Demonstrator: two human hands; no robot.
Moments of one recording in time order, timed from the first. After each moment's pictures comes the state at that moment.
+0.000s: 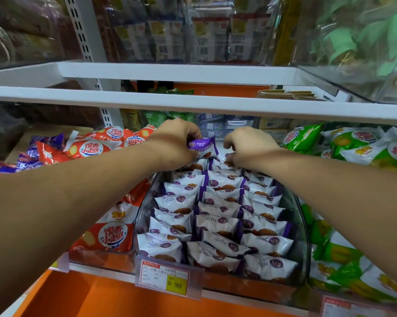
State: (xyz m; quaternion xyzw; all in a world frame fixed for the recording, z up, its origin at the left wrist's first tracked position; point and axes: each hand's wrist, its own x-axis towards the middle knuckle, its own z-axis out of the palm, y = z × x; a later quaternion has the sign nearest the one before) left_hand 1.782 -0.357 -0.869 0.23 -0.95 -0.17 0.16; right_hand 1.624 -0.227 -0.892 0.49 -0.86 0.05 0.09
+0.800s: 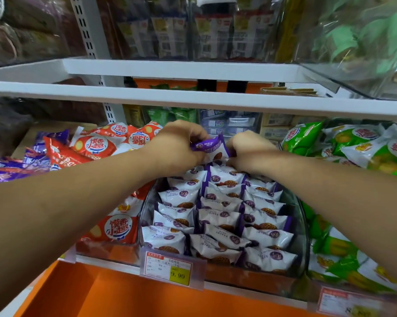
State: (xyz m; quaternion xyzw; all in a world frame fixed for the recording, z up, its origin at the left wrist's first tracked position) left_hand 1.806 -0.337 -0.871 0.16 -0.94 -0.22 0.19; right_hand 1.638 -0.226 -0.899 0.48 -0.87 0.07 0.03
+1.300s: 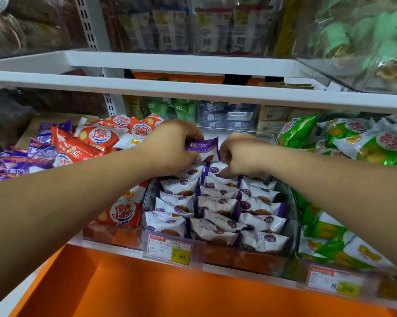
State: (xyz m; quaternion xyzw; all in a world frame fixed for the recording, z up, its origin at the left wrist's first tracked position) left_hand 1.830 -0.328 -0.873 0.17 -0.95 -0.17 0.18; right_hand 1.667 -0.209 -0.892 0.53 -0.85 0.03 -0.04
